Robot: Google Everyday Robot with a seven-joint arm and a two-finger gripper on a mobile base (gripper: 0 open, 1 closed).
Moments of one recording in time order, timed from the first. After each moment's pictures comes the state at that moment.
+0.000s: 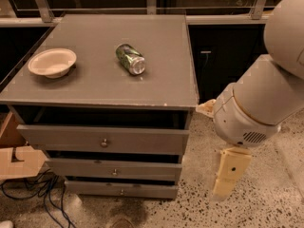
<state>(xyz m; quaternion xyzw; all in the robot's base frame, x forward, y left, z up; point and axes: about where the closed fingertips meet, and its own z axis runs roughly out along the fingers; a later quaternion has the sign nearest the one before) 0.360 -0.117 0.875 -0.68 0.72 0.07 0.14</state>
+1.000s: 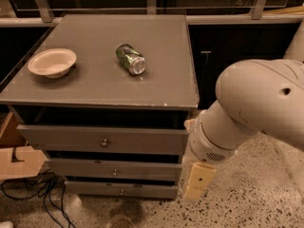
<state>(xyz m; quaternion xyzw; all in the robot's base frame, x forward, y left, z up) 0.387 -0.094 0.793 -0.64 0.75 0.05 0.15</state>
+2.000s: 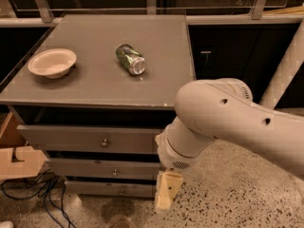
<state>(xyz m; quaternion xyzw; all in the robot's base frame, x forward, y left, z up) 0.383 -0.029 0.743 -0.67 0.72 0.11 0.13</state>
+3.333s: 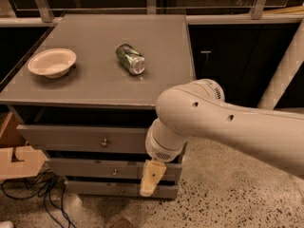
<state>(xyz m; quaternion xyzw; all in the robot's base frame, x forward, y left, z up) 0.430 -0.003 0.715 -0.64 0.75 0.08 0.15</state>
